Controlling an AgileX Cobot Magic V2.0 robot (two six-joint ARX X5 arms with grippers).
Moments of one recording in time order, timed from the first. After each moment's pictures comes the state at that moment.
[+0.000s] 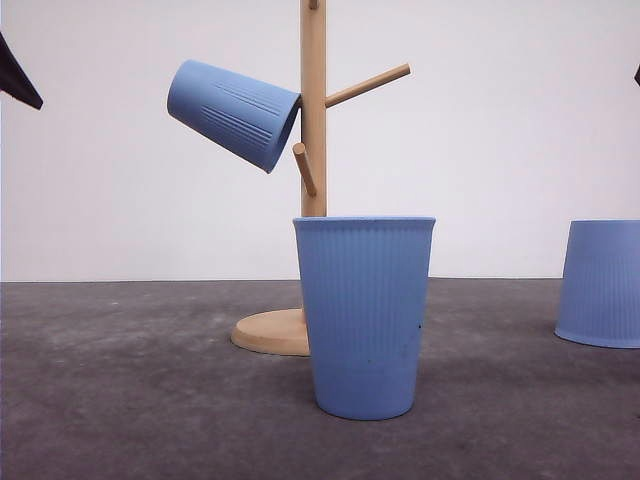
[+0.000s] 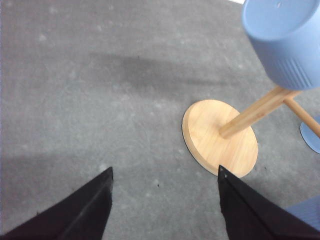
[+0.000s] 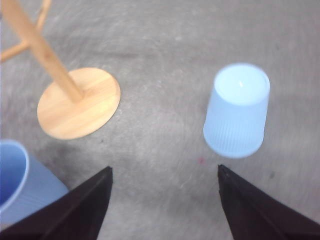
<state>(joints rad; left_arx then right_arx) 0.06 0.93 0.78 -0.45 0.48 -0.12 0.19 0.64 0.70 -0.65 -0.15 0.21</state>
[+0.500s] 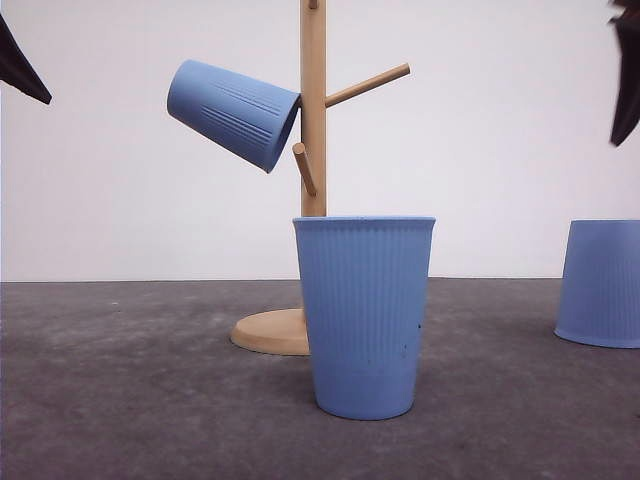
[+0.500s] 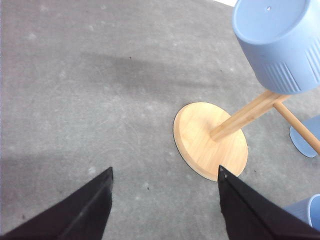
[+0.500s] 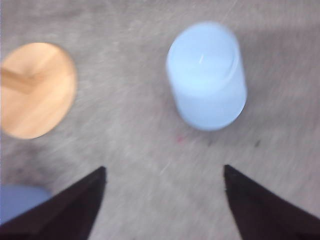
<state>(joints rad) 0.04 0.93 0.78 -0.44 0.49 -0.16 0.02 1.17 1.04 -0.82 -0.26 0.15</state>
